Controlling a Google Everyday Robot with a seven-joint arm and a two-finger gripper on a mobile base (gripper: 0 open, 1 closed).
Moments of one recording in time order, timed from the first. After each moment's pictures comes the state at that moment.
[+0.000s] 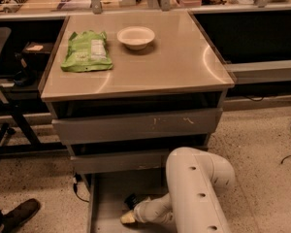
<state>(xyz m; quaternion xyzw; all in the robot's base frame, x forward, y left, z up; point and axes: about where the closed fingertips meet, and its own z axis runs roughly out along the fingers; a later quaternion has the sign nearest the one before) 0.502 0.063 0.097 -0.29 0.91 0.20 0.23</state>
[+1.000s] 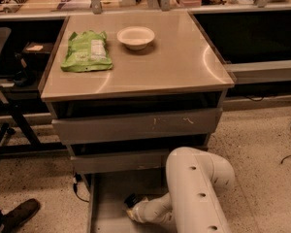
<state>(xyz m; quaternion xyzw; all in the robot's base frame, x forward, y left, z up) 0.502 0.063 0.097 -0.29 0.91 0.20 0.23</state>
